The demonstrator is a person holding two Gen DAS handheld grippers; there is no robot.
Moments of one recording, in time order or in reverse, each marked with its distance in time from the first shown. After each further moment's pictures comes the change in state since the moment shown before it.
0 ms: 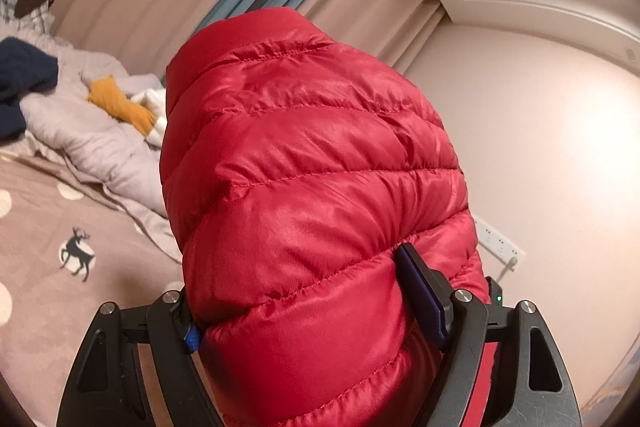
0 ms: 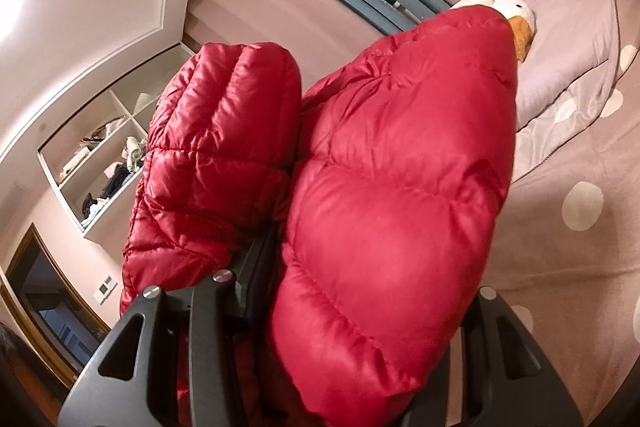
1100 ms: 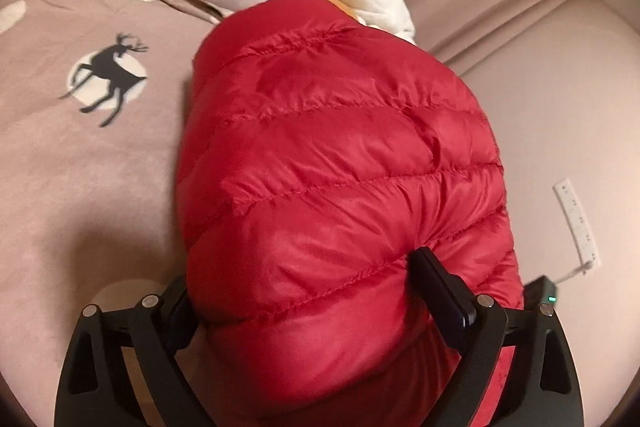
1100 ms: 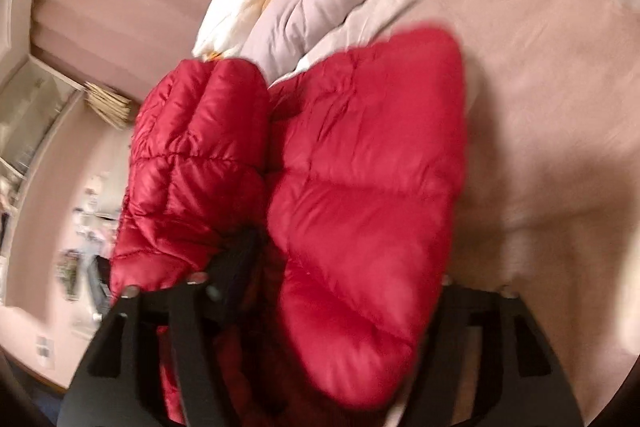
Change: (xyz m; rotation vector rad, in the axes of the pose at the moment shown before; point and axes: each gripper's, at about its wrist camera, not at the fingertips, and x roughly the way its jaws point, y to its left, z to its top) left arm 0.129 0.170 -0.083 -0.298 0.426 0.290; right arm 0.033 -0.160 -0.041 0.200 0.155 -0.550
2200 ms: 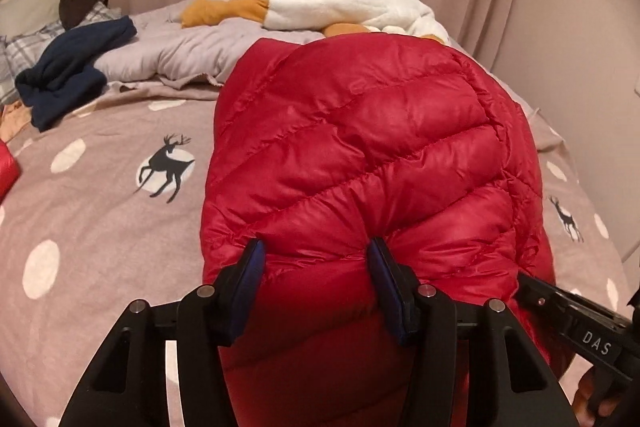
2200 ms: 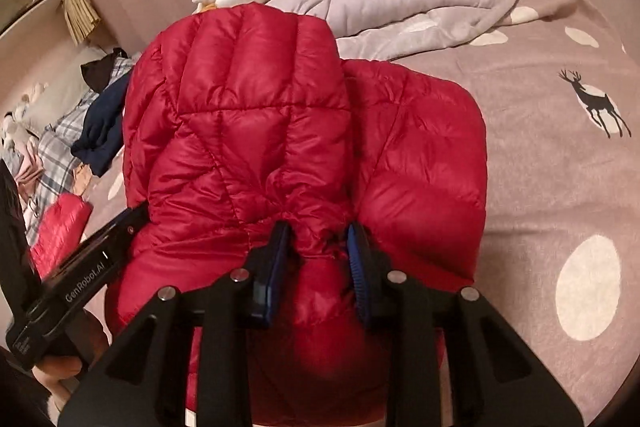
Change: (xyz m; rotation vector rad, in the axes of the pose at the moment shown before) left arm 0.000 -0.067 -0.033 0.344 -0.154 0.459; right arm -0.002 0.052 -0.025 -0.326 0.009 -0.282
